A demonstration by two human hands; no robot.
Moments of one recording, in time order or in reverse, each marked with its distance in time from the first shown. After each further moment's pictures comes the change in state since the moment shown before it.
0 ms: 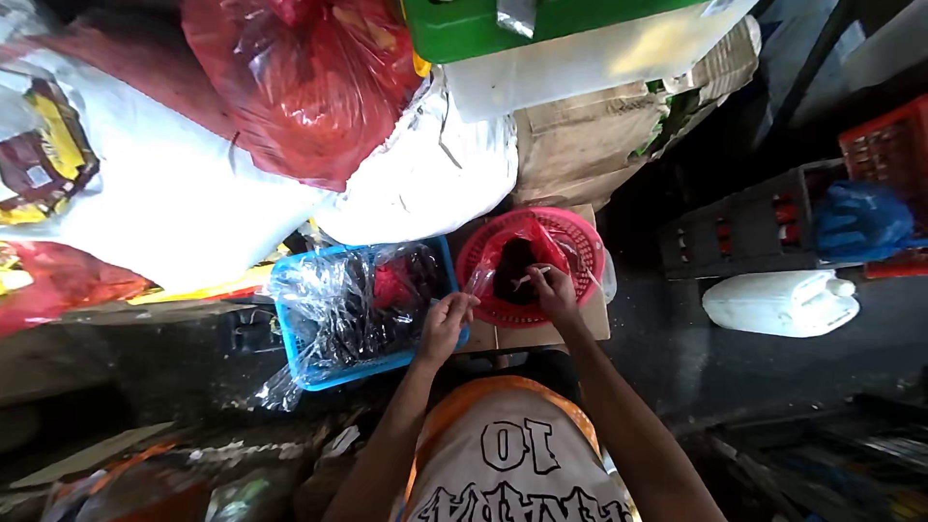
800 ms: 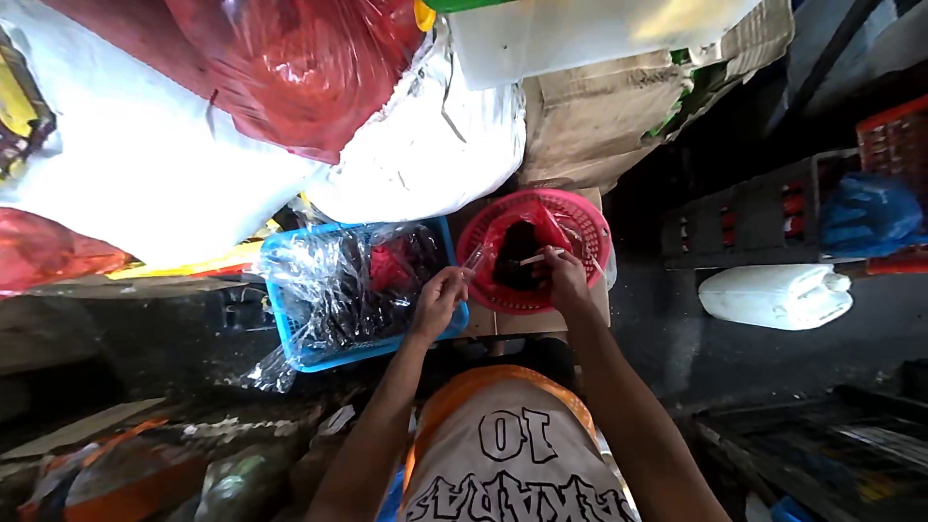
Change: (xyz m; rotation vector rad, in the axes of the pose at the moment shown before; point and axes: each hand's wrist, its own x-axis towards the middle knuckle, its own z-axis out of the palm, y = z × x) left_hand 0.017 -0.020 -0.015 0.051 -0.029 0.025; right_hand 0.008 -0.020 0.000 0.502 0.106 0.498
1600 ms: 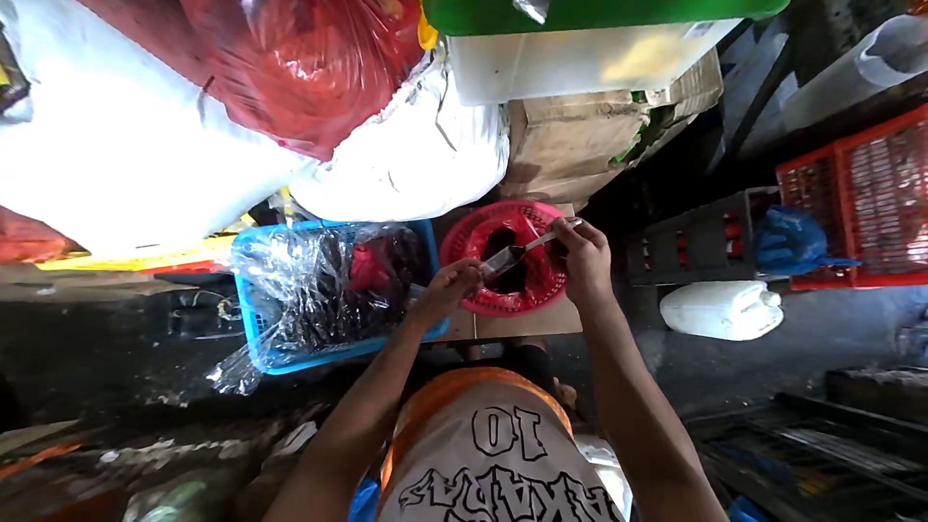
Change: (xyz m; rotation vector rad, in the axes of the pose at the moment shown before) left_hand 0.020 0.032 0.025 -0.179 -0.316 0.143; right_hand -0.061 -0.103 -0.005 -0.023 -0.082 -0.416
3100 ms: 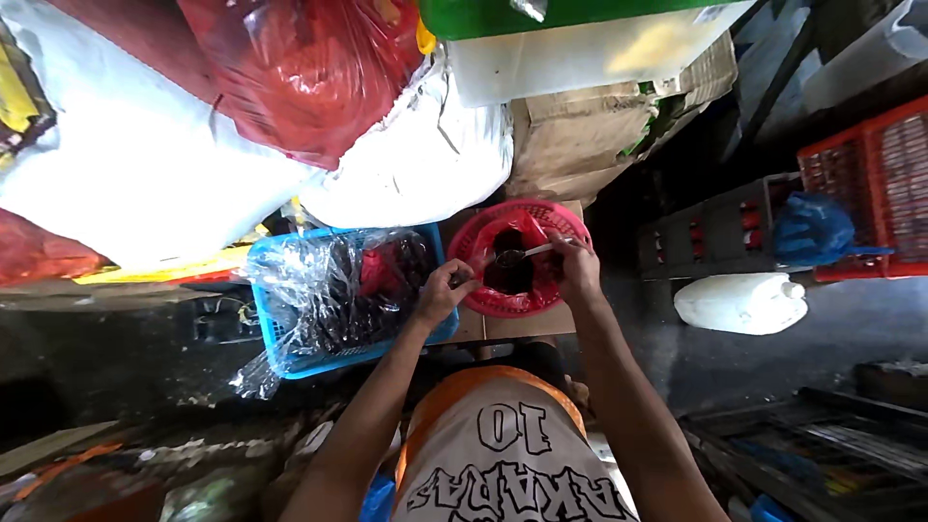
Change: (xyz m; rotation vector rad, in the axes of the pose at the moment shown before) left_hand 0.001 -0.028 -0.021 0.316 0.202 0.069; right_hand 0.020 0.054 -0.003 0.146 0.162 0.278
